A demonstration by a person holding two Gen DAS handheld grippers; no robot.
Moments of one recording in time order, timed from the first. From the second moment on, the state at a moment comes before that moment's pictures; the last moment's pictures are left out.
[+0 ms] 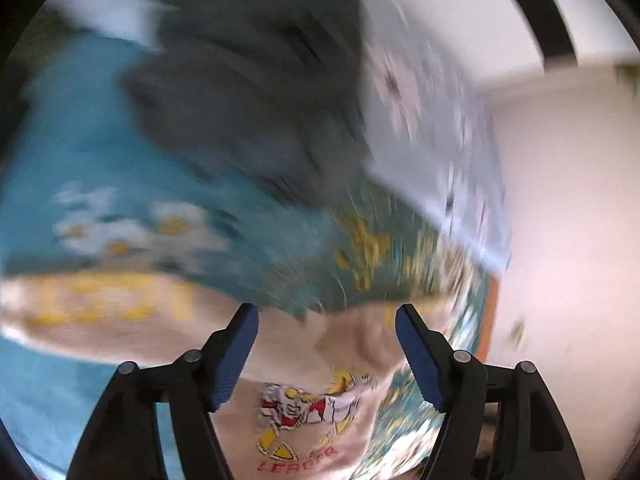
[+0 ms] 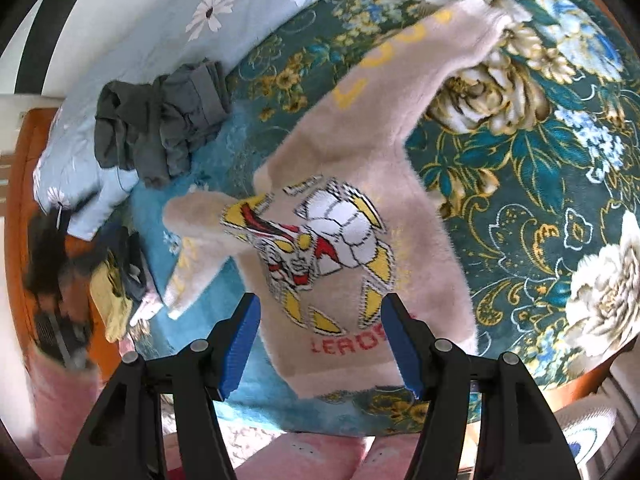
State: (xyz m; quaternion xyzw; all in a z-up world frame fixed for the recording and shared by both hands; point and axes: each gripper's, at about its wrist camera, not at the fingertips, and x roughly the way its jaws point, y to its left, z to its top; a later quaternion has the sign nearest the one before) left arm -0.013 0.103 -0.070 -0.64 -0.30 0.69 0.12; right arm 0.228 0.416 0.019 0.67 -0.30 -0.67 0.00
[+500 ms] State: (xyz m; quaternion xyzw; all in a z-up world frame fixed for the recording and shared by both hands) left arm -0.058 0.283 -0.202 -0.75 0.02 0.65 0.11; right arm 0.252 0.479 -0.047 0.68 -0.35 -0.64 -0.01
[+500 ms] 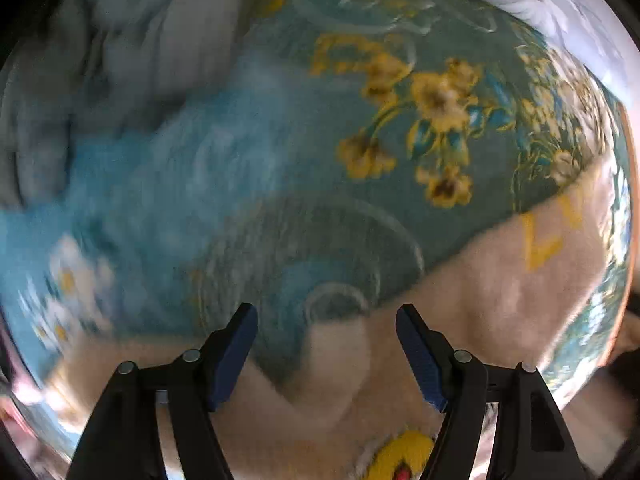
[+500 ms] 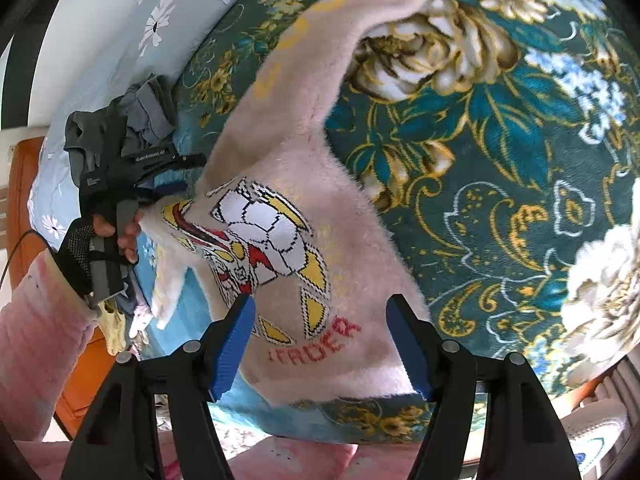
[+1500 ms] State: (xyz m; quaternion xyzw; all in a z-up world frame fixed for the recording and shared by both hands) left arm -0.118 0.366 -0.156 -0.68 0.16 0.71 0.14; right arm 0.228 0.506 -0.060 0.64 -0.40 -0.65 -0.03
